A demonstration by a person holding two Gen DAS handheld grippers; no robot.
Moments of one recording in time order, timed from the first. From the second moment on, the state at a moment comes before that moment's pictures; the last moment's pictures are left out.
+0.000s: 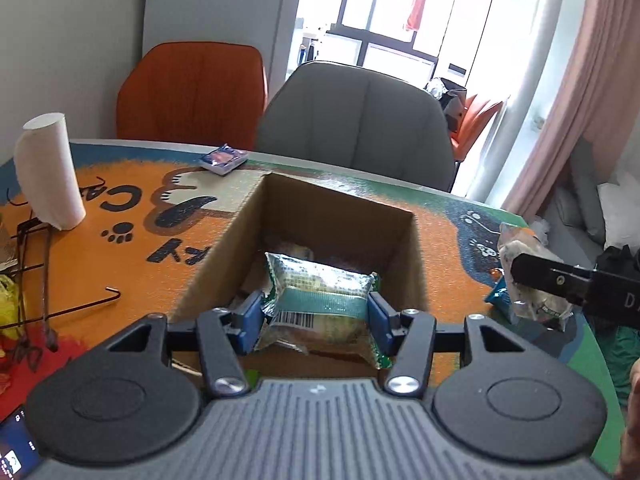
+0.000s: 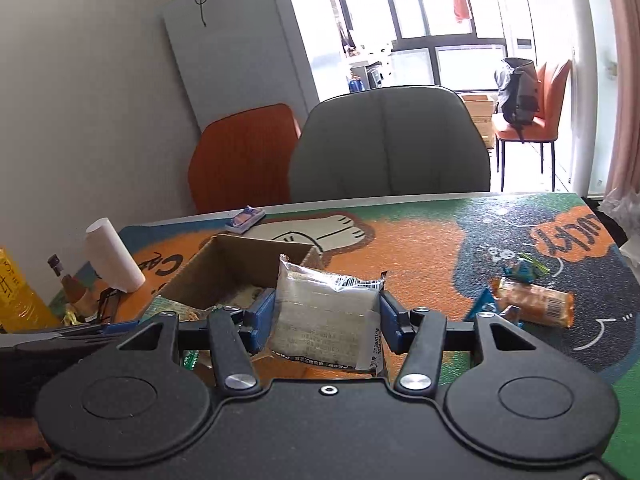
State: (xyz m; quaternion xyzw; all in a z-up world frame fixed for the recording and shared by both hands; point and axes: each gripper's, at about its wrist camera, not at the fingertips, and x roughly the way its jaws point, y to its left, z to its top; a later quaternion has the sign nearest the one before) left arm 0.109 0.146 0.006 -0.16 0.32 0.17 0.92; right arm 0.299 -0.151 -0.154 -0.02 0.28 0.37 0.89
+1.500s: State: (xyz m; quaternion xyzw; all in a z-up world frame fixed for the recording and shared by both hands) left arm 0.089 0.138 0.015 -0.17 0.31 0.16 0.92; right arm 0.295 -0.160 -0.160 0.00 0.32 0.37 0.87
